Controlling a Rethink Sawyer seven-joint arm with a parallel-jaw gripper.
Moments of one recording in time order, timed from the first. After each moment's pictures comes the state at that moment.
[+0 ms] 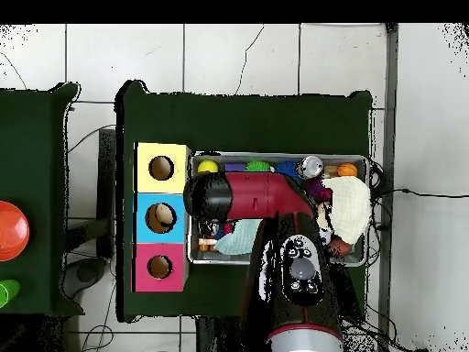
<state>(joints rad) -0.16 -0.63 0.01 1.54 -0.20 0.65 1.57</state>
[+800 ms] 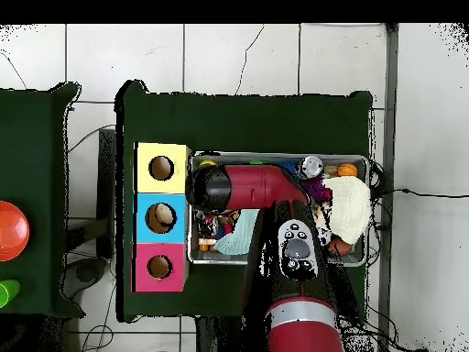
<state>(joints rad) -0.17 -0.55 0.03 1.48 -0.20 0.63 1.57</state>
